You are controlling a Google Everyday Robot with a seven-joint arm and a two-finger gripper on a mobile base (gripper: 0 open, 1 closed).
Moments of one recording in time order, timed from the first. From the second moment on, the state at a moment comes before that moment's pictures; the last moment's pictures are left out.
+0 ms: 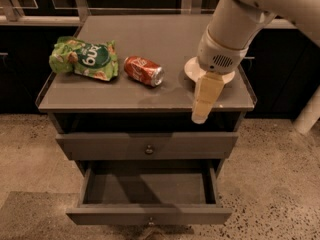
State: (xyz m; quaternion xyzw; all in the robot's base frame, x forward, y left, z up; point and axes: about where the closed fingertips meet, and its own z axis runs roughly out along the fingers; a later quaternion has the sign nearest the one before) arm 0.521 -0.104 0.903 -0.63 0.76 0.03 0.14
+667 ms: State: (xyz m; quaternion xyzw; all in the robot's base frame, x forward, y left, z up) arm 0.541 -0.140 0.900 -0.48 0.84 0.07 0.25
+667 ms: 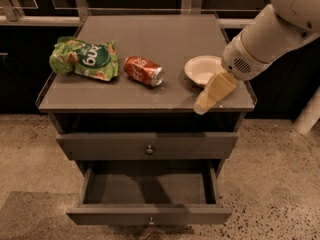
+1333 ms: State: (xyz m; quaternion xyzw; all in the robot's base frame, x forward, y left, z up) arm 0.634 -0.122 0.944 -0.42 0.80 0.11 0.41
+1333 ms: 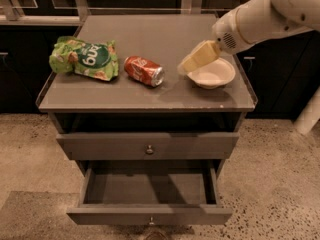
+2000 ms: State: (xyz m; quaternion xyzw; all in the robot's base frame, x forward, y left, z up) arm 0.698 -0.055 0.954 -0.47 0.74 0.20 0.45
